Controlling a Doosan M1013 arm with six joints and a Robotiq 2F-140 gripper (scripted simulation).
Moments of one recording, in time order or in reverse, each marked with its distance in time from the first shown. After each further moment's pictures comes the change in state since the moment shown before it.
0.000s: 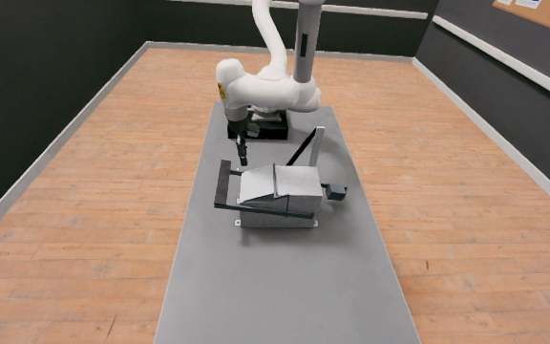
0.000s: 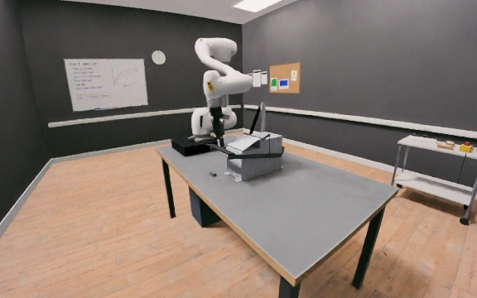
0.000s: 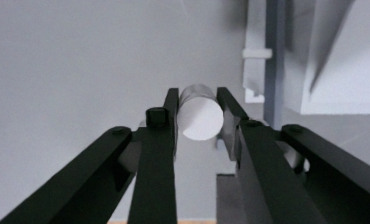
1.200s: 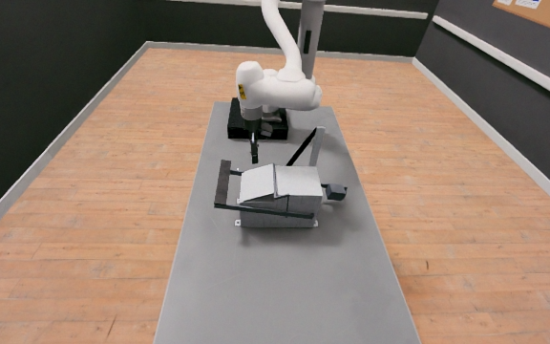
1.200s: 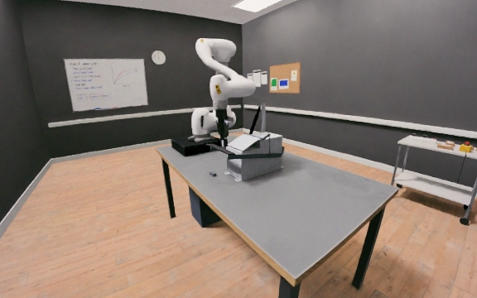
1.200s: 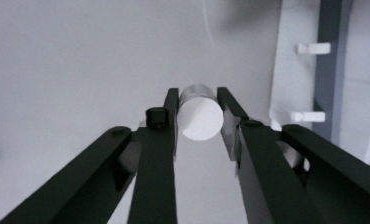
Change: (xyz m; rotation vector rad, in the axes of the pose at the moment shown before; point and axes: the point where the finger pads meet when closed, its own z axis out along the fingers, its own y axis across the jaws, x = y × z) arm 0.048 -0.038 0.026 0.000 -0.038 0.000
